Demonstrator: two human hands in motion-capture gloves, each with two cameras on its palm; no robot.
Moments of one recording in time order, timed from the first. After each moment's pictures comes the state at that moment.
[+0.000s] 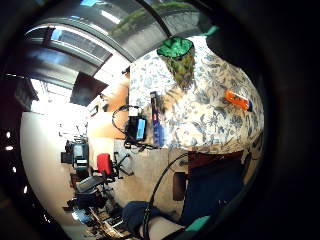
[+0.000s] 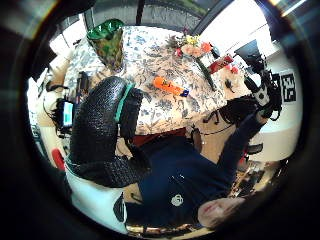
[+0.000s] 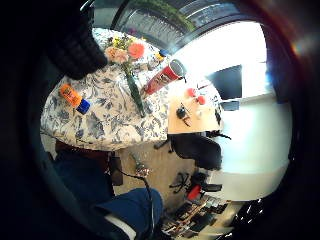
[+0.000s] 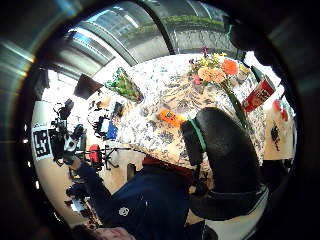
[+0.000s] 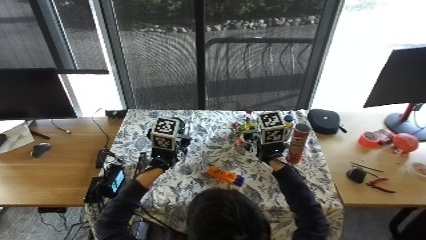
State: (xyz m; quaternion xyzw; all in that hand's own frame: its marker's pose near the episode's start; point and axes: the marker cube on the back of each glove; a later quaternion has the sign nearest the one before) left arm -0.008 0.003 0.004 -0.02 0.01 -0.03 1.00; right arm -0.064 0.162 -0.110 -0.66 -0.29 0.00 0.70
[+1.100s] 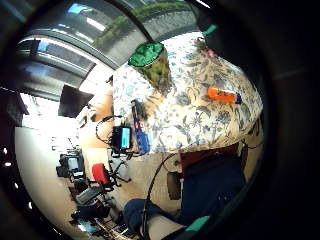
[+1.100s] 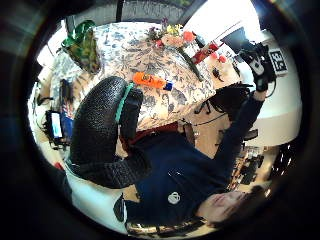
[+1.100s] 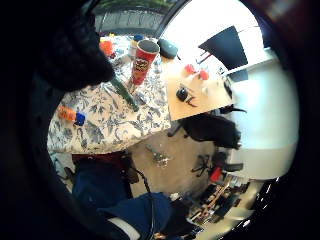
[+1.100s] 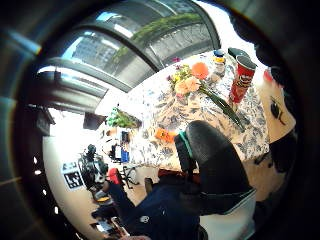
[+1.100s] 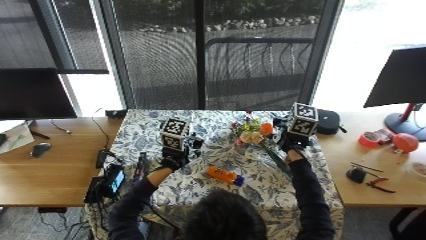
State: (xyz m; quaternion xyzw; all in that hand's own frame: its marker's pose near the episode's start) left arm 0.039 -0.013 0.014 -0.01 0.08 0.05 1.00; right arm 0.009 0.225 -0.038 -0.72 -0.23 0.17 0.63
